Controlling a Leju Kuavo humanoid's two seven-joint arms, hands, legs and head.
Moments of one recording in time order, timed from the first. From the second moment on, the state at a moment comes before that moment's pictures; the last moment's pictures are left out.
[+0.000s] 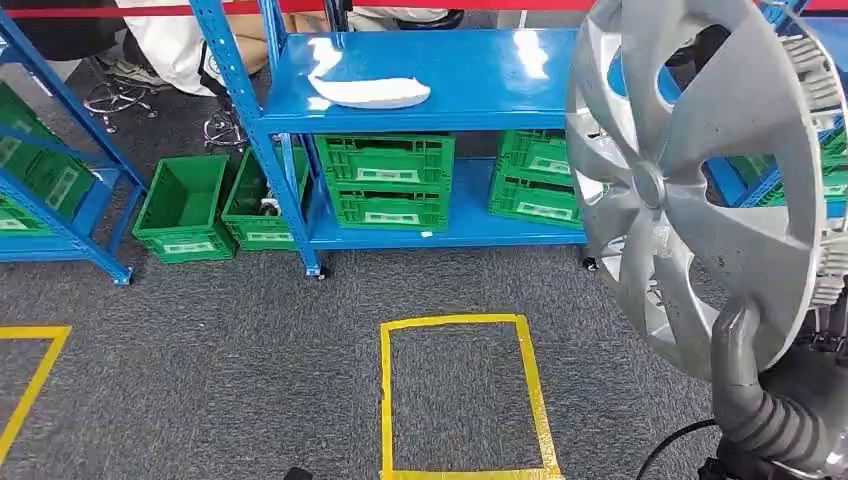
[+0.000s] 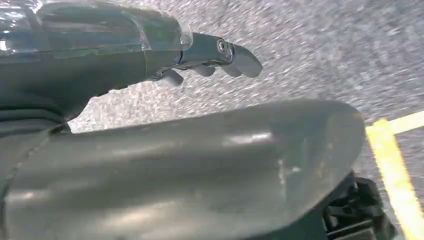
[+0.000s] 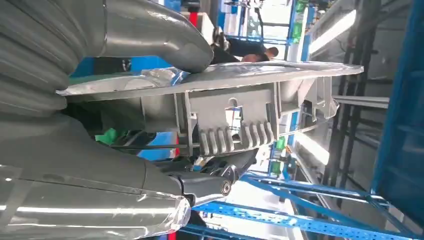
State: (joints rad) left arm -0.13 0.03 -1.09 -0.23 0.70 0.35 -0.08; right arm 0.10 -0.28 0.33 -2.30 0.40 -0.69 0.04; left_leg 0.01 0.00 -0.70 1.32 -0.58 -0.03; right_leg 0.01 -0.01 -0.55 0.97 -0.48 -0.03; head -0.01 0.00
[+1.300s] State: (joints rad) left arm -0.13 0.03 -1.08 -0.23 0.70 0.38 -0.09; right arm 0.05 -0.27 0.33 -2.30 0.35 -0.69 0.02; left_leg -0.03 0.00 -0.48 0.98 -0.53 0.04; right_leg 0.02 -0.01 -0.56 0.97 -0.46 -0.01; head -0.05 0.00
